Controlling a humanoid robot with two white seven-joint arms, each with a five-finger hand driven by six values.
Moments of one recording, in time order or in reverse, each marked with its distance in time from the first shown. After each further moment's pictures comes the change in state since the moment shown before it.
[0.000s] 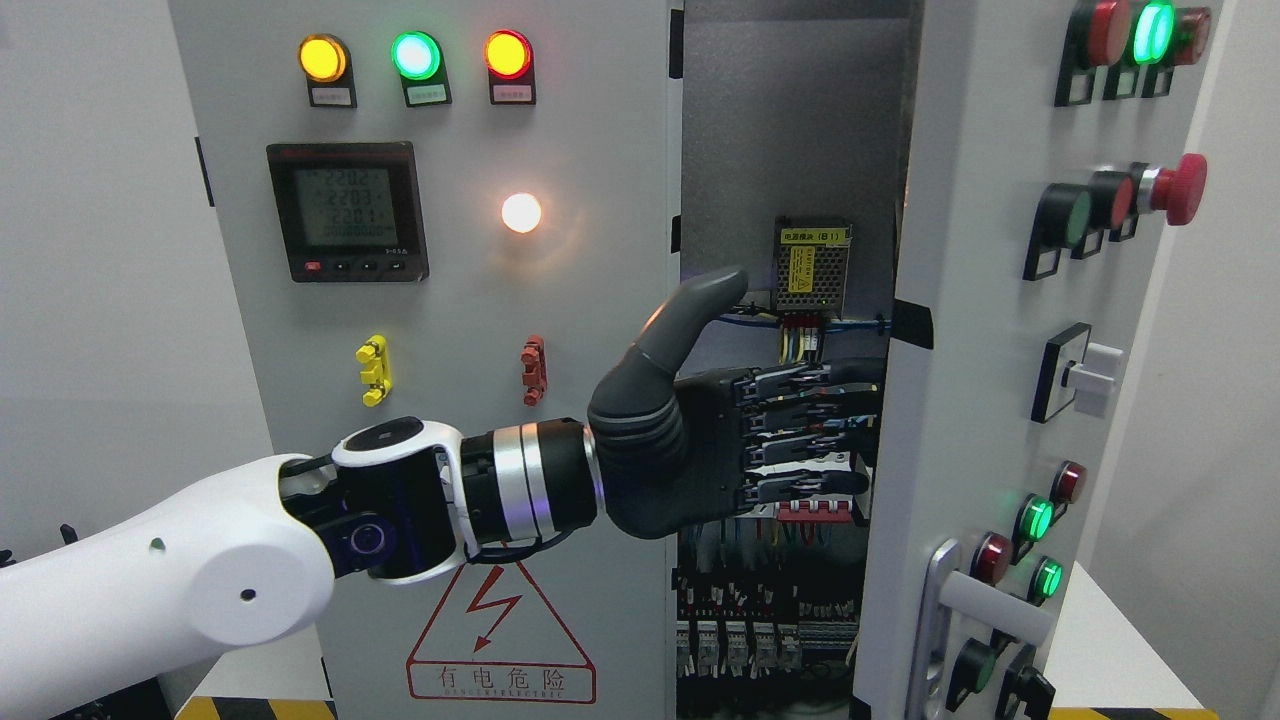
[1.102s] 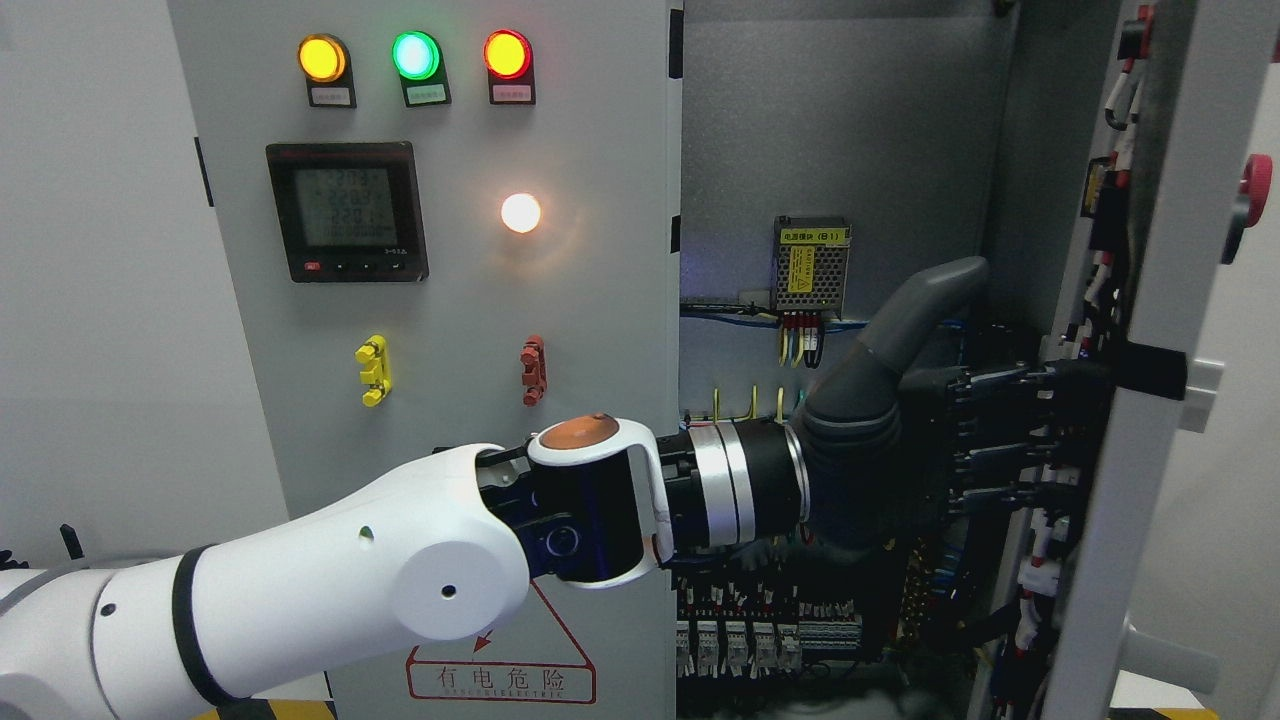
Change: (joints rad) left arm 0.000 -0.284 0.050 0.090 -0.052 0.000 0.108; right arm 0.000 0.000 0.000 0.000 0.000 0.000 0.000
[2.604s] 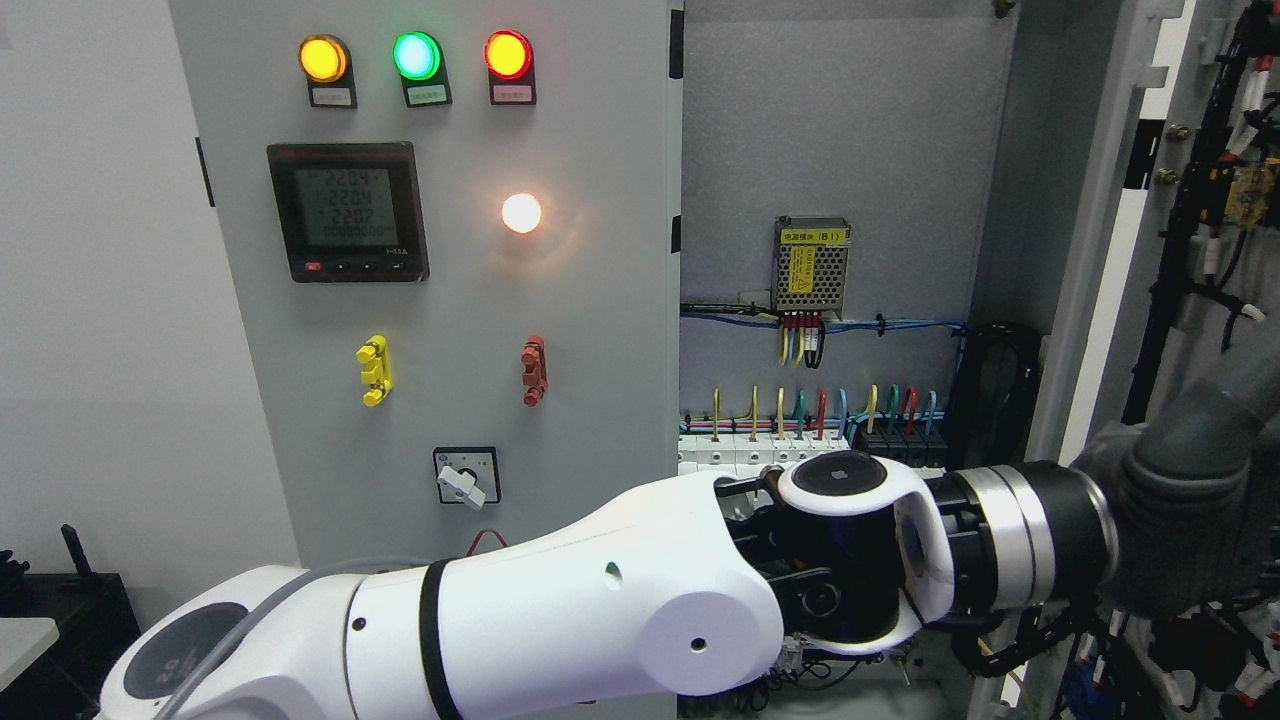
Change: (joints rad) left arm -0.010 -0.321 0.047 0.150 -0.052 -0.004 0.128; right arm 0.000 0.000 0.000 0.000 0.000 0.000 0.000
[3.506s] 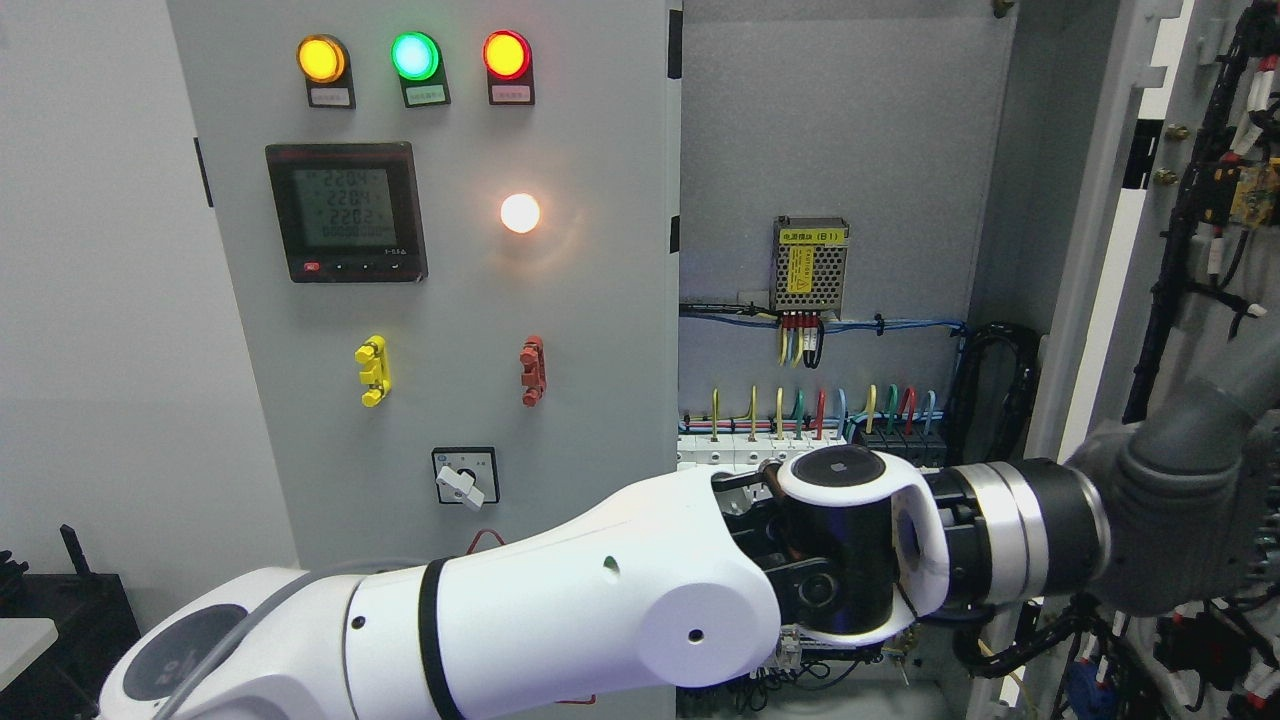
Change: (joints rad) left arm 0.033 0.080 0.011 -0.036 0.005 0.062 -0.037; right arm 0.000 0.000 0.000 0.000 0.000 0.000 0.001
